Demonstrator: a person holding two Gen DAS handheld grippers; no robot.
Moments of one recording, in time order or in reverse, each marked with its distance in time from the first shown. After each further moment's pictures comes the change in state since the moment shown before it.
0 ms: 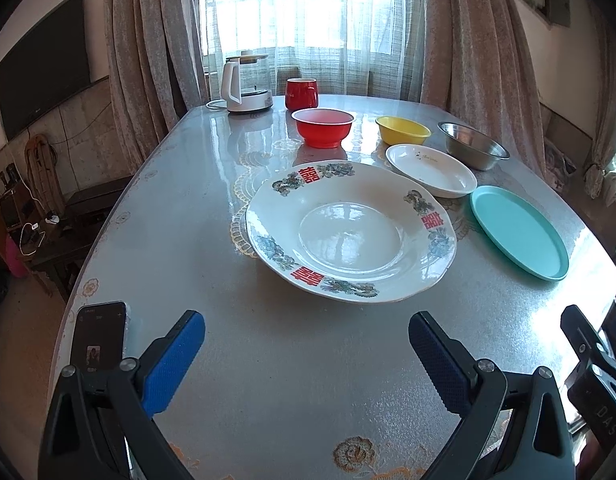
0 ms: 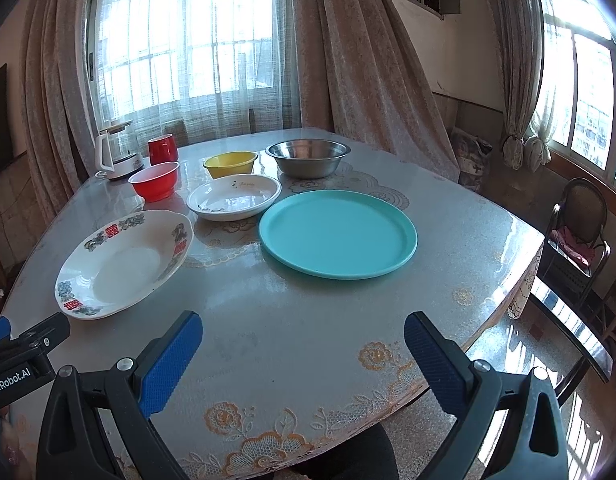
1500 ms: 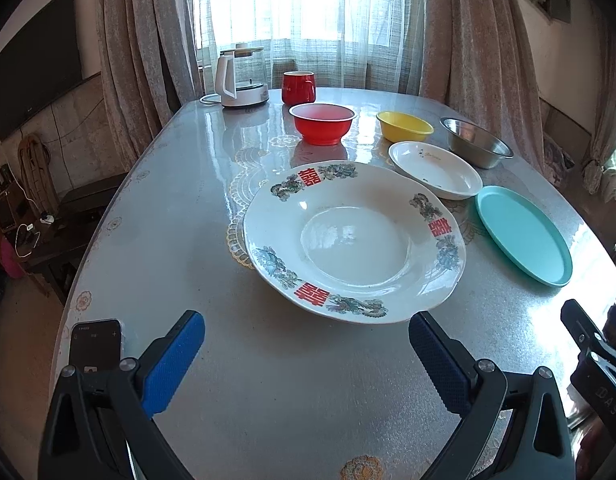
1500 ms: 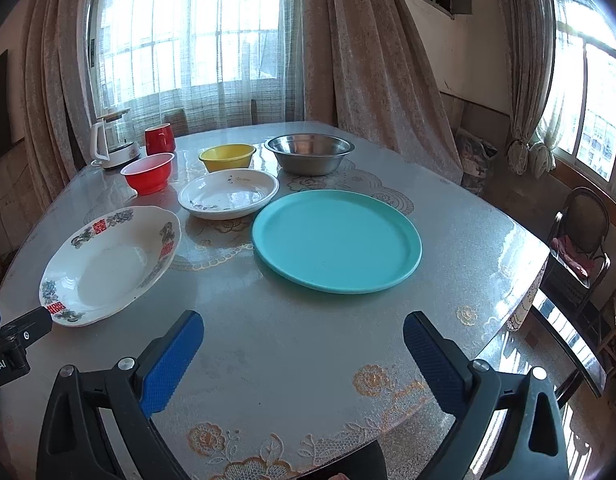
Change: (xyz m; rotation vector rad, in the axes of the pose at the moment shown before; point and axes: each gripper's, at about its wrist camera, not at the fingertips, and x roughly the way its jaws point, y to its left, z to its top) left arm 0.014 0.006 0.016 0.012 0.032 -0.018; right arm 0.023 -0.005 0.015 -0.039 0.036 0.001
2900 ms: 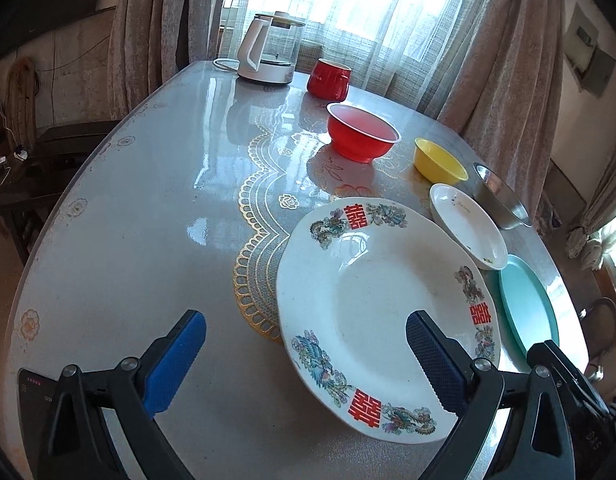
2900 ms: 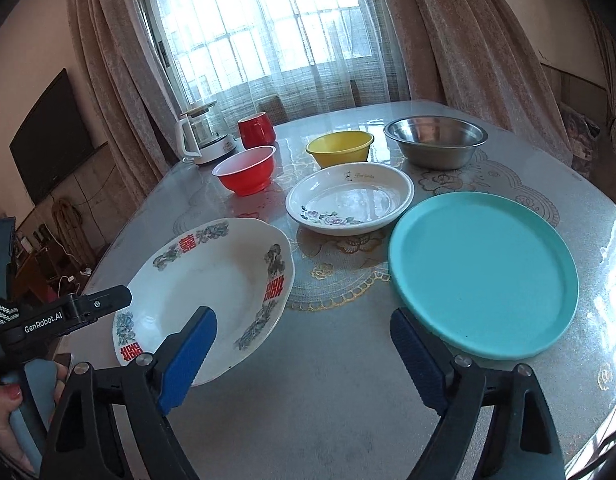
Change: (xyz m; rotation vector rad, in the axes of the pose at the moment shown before) left arm 0.071 0.061 0.051 -0.230 0.061 -0.149; right arm 0.067 0.043 0.041 -0.006 0.087 0.435
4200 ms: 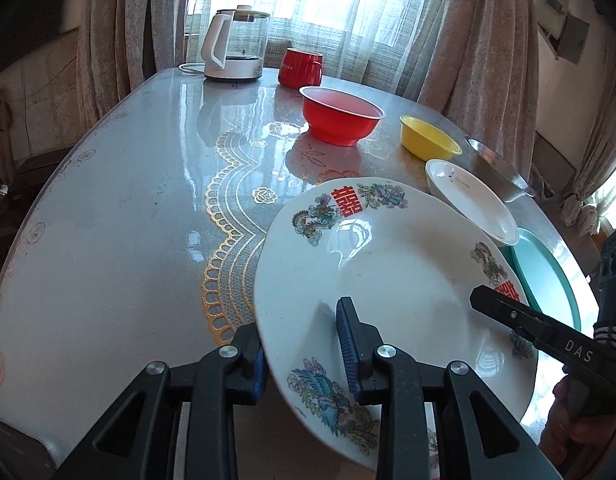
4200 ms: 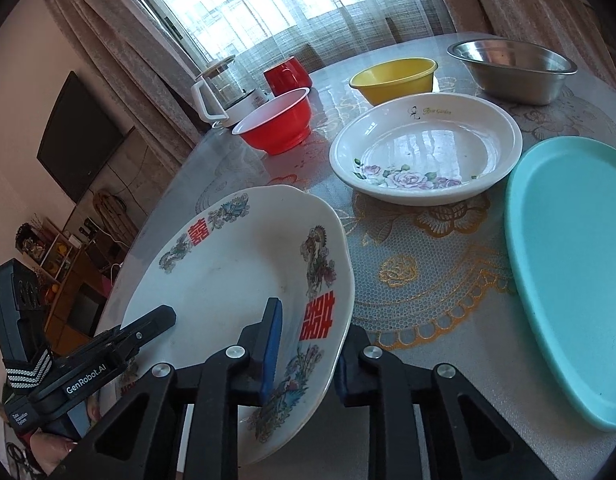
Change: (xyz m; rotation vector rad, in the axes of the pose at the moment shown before) left arm 0.037 -0.005 -0.005 0.133 -0.006 -0.029; right arm 0.092 -0.001 0.014 0.063 0.173 0.228
